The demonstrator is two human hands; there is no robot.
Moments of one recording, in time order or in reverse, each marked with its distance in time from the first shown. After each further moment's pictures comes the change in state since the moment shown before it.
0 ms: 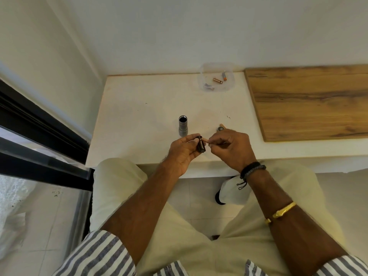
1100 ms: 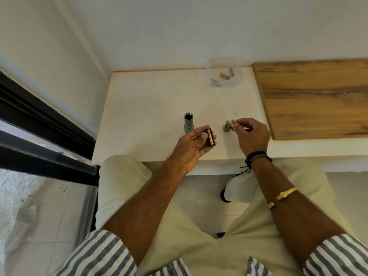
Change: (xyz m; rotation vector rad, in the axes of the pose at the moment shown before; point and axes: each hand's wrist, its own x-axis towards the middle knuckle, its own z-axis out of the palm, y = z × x) left_hand -0.007 0.007 0.004 -0.147 -0.213 0.018; right_hand 0.028 0.045 0.010 0.099 0.371 0.515
